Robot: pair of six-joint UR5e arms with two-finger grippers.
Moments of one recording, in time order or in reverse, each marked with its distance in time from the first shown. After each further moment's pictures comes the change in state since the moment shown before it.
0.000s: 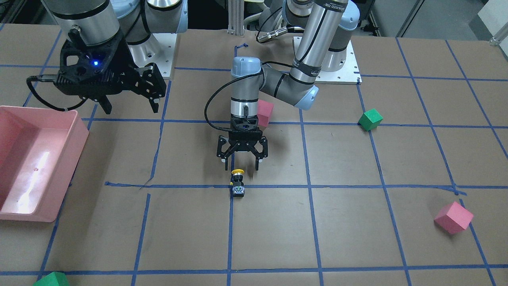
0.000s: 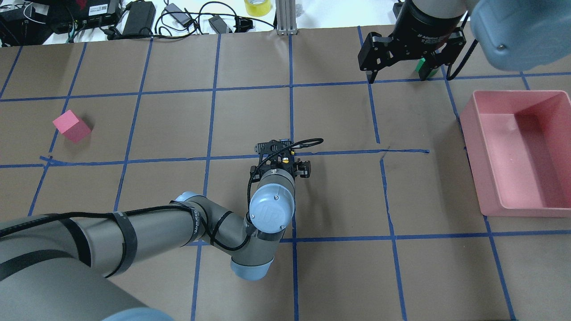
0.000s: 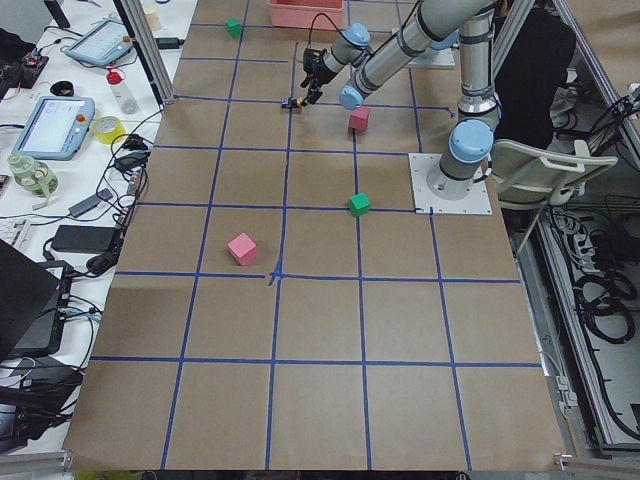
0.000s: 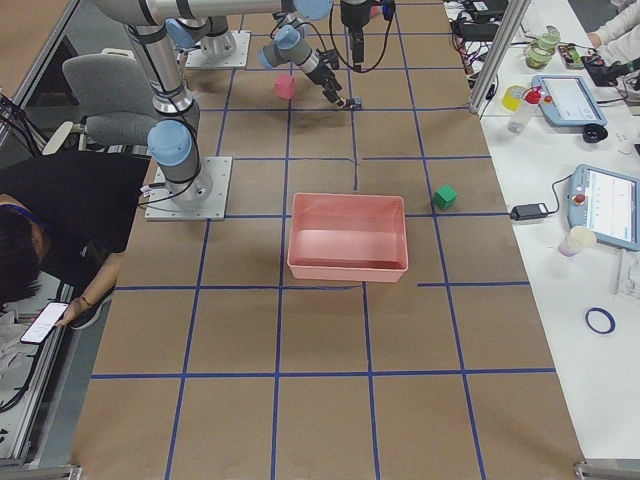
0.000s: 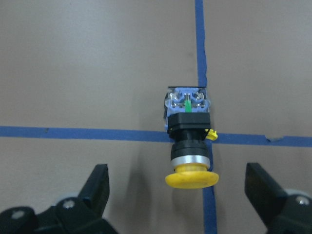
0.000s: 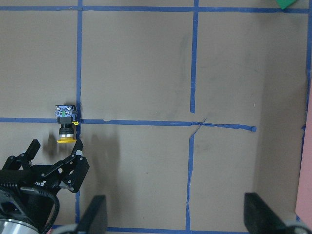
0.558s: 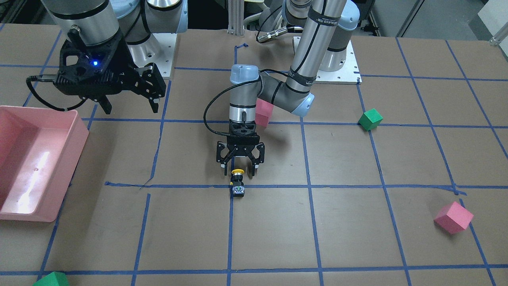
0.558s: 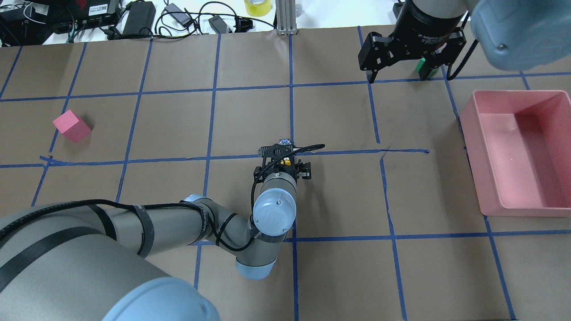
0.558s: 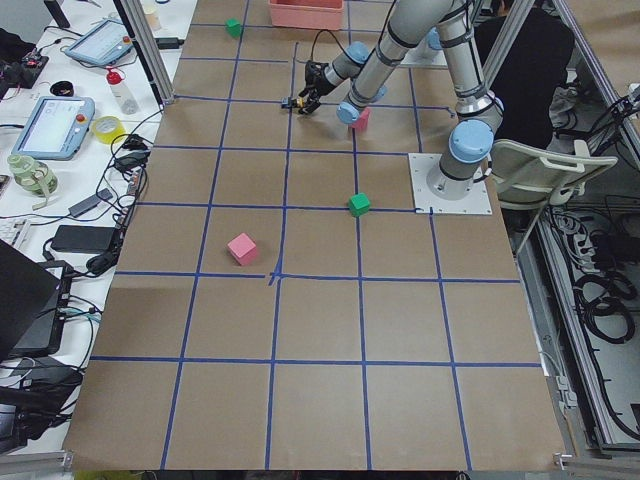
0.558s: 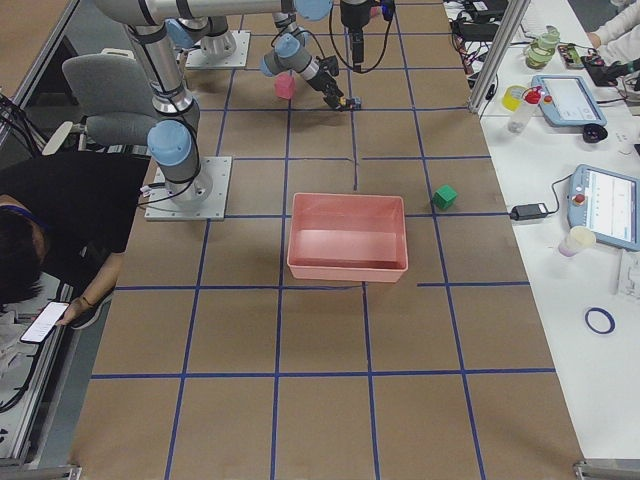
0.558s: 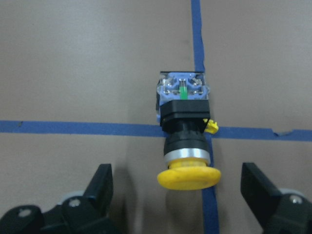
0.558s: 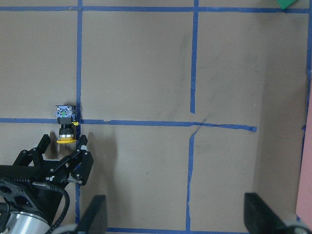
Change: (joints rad) left arm -0.004 -0.059 0.016 0.066 0.002 0.013; right arm -0.002 0.000 0.001 -0.001 0.001 -0.002
